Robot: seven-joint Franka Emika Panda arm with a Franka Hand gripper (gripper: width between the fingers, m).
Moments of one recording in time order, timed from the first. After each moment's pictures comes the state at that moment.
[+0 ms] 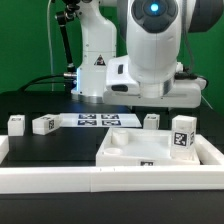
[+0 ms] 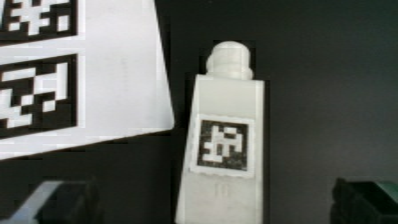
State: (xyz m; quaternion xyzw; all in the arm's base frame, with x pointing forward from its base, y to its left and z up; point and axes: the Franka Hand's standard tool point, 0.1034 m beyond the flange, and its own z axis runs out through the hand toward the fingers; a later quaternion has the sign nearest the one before) arm 0.395 0.086 0.039 -0.91 0.10 0.41 0.05
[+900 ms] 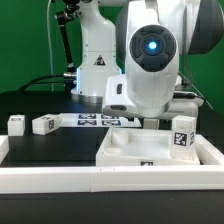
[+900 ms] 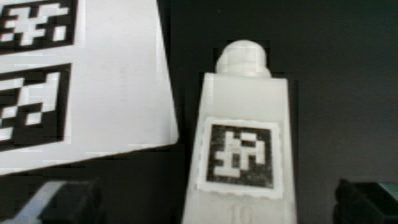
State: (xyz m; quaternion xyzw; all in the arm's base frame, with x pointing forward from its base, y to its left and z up) arm 0.387 0.089 0.013 -0.89 0.09 0.43 0.05
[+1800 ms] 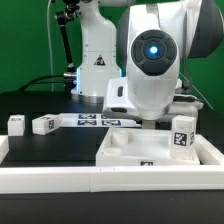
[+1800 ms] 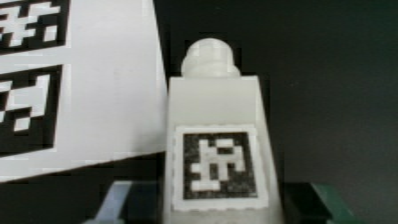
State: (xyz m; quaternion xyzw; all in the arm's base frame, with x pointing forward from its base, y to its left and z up) arm 0.384 0.089 0.009 -0.89 0.10 0.44 0.05
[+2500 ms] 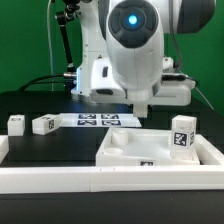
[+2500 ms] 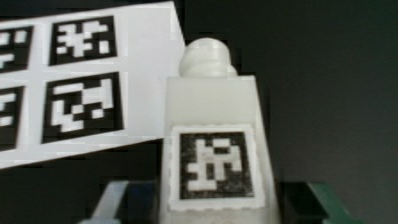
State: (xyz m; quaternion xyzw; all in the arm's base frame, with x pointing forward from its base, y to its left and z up) arm 0.421 0.060 0.061 -0.89 0.10 0.44 0.07
